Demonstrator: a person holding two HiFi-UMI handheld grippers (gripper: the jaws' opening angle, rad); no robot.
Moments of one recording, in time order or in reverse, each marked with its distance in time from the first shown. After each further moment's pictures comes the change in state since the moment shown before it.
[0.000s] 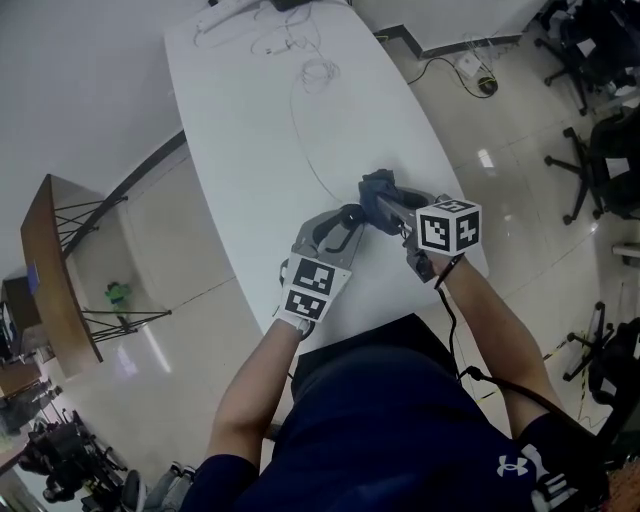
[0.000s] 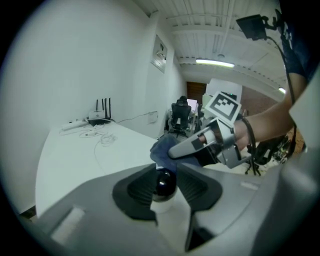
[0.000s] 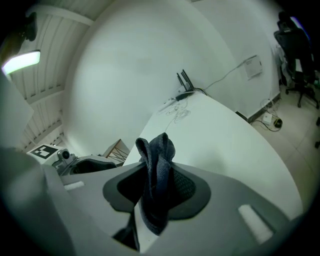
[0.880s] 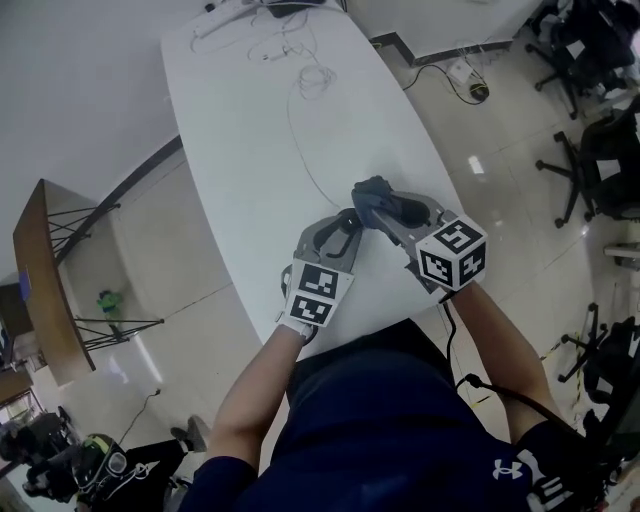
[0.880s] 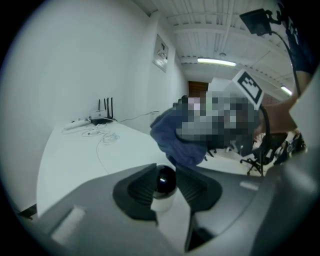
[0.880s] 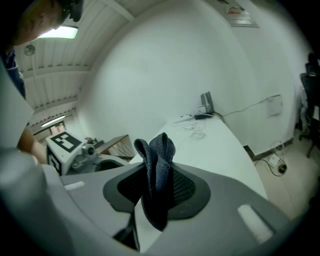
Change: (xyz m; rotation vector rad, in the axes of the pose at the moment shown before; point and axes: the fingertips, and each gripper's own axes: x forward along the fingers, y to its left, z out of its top) left arm 0.001 -0.001 -0.007 -0.004 0.001 0.021; right arm -0.030 0.056 0.022 -0.325 -0.083 0.022
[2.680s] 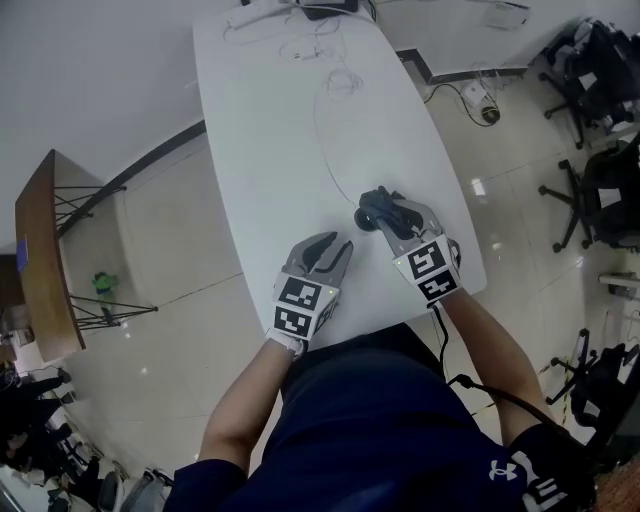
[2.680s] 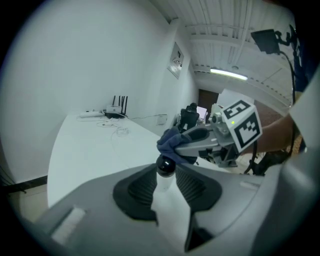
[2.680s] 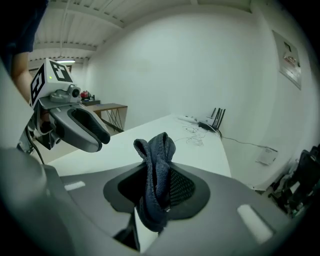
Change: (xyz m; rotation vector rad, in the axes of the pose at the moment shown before) left arm -0.065 0.008 -0.018 -0.182 -0.038 0.016; right arm 0.025 0.016 -0.031 -0.472 0.147 -0.192
